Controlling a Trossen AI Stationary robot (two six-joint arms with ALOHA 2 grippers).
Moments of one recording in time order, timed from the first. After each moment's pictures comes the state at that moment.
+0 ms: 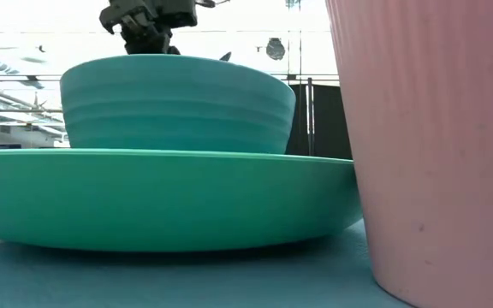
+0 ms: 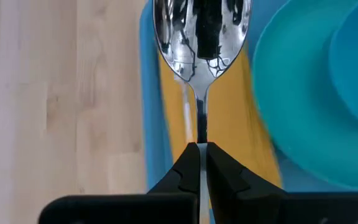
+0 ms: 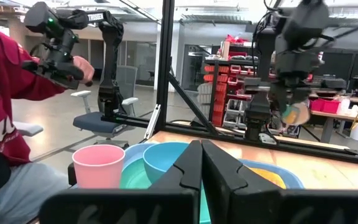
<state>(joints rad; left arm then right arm) 0.08 1.41 1.19 -0.83 0.01 0.16 0.59 0.18 0.01 0.33 0.29 -0.11</state>
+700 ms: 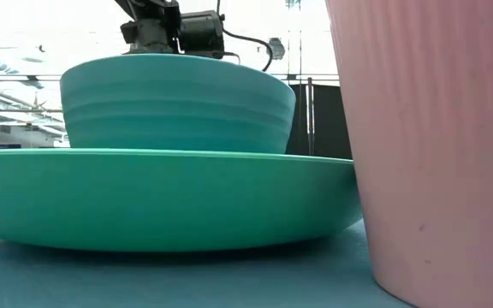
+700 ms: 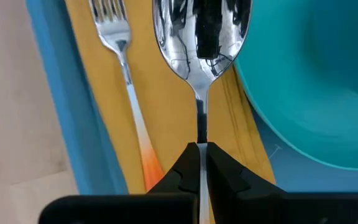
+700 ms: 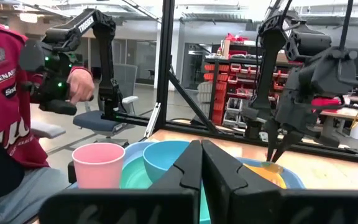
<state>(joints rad) 0.16 1.68 1.19 -0.81 0.29 0.32 0.59 0.19 0.01 0.33 0.29 -0.11</state>
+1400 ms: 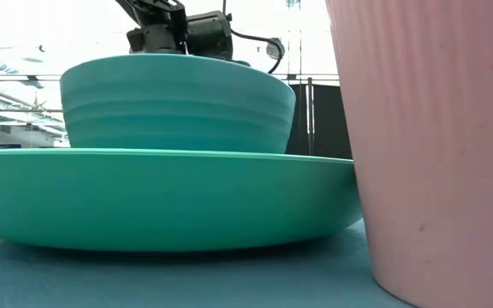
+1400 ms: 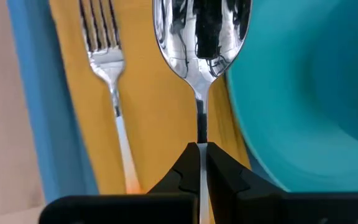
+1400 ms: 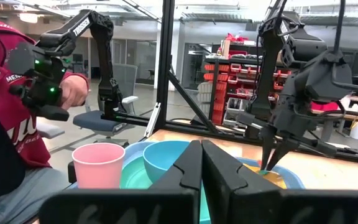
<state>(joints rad) 0.14 1.73 1.19 -0.70 0.32 0.21 0.59 0.19 0.01 0.33 0.29 -0.11</state>
